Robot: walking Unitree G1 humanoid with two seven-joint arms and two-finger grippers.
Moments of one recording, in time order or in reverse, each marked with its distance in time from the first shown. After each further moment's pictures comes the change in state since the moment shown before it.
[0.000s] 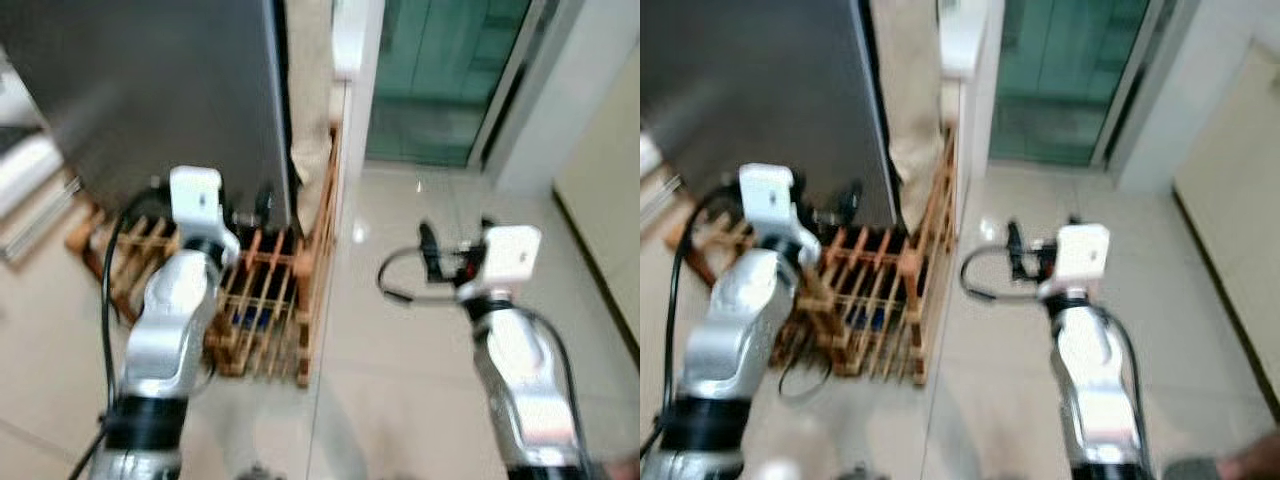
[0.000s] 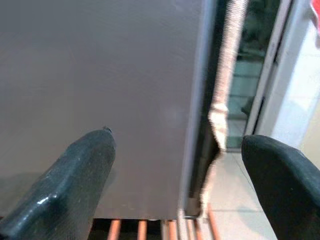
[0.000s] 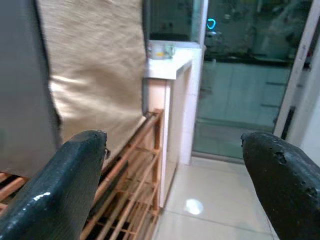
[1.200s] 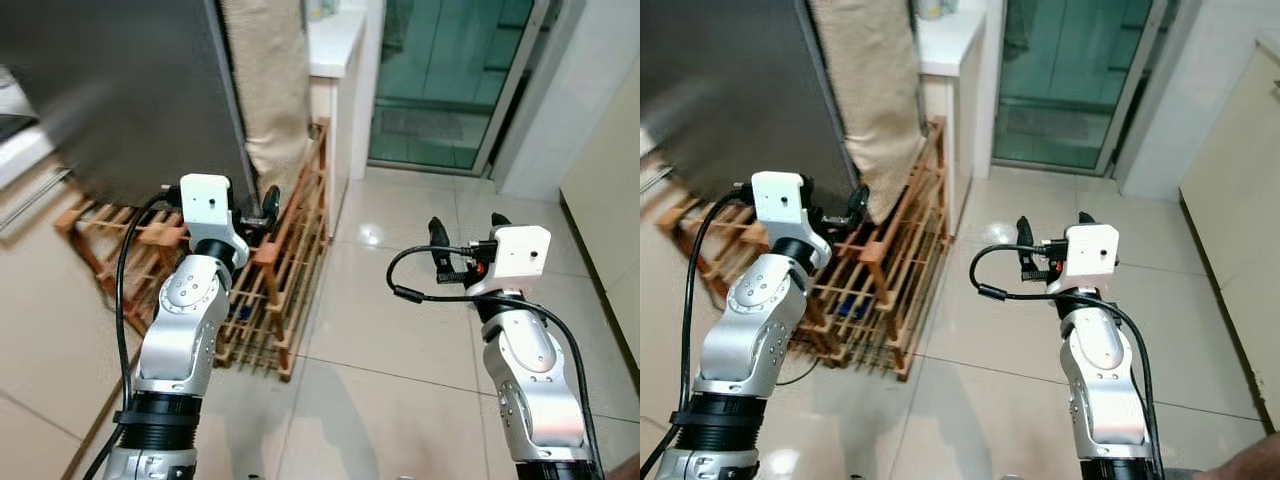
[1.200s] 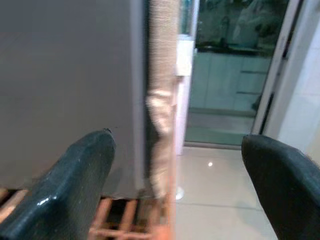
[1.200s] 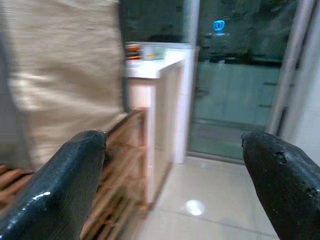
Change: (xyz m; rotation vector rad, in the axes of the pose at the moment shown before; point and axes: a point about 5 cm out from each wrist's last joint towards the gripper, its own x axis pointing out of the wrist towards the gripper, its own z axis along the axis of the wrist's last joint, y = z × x) left arm 0.003 -0.001 -0.006 0.001 0.020 0.042; right arm 0.001 -0.003 0.001 -0.008 -0.003 -0.010
